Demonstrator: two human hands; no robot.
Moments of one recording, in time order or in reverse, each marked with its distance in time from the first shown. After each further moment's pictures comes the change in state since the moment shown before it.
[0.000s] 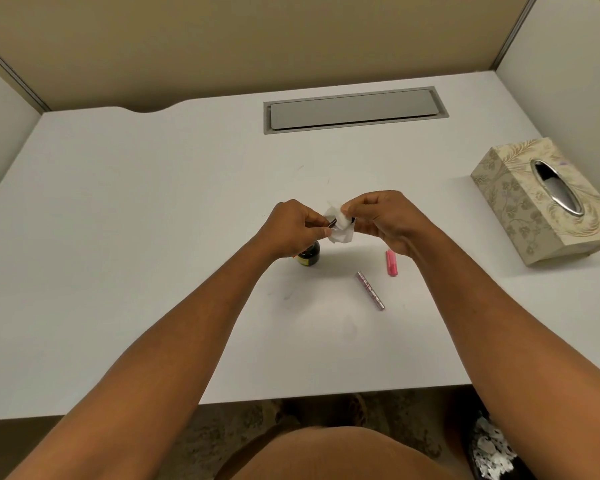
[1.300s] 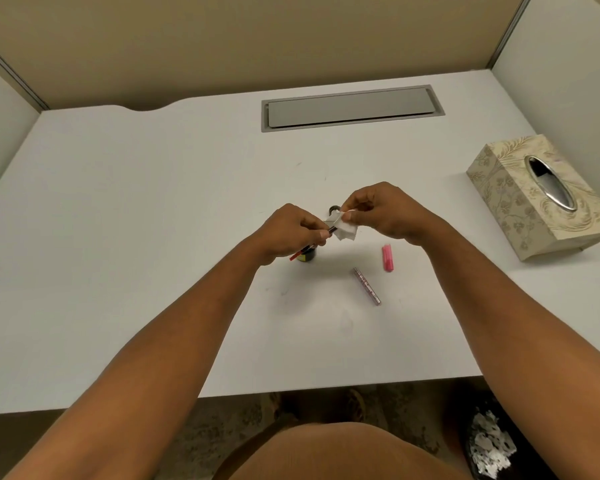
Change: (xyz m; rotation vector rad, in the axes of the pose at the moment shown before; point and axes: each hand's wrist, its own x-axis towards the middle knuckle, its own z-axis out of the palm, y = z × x) left_hand -0.007 -0.004 0.003 -0.213 -0.135 -0.086; right_hand -0.006 -0.008 -0.015 -0.713 -0.114 -0.232
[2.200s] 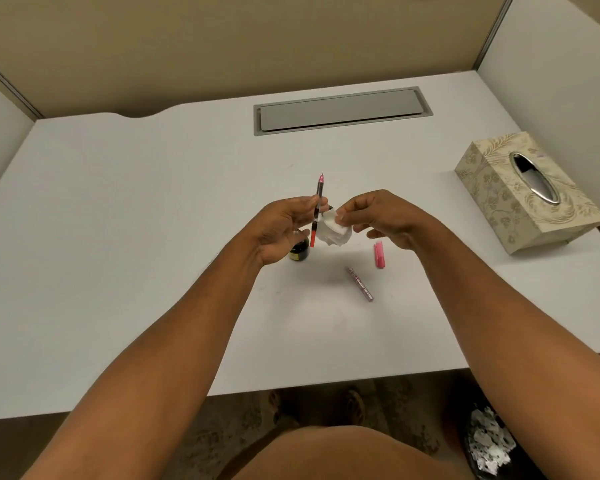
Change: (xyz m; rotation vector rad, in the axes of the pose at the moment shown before) left_hand -0.003 0.014 0.007 -0.766 -0.045 -0.152; right_hand -0.016 0.000 -0.001 0.321 -0.047 0.274
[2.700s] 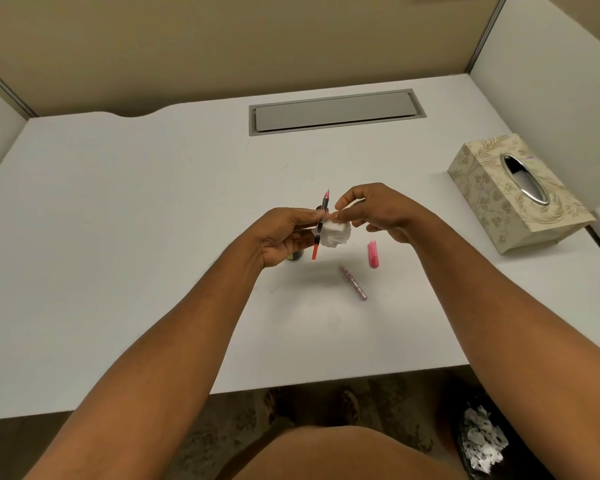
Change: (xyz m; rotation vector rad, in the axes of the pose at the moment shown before) left_hand 0.001 -0.005 0.013 -0.003 0.075 -0.090; right_hand -0.006 -0.012 -0.005 -0.058 0.058 -0.002
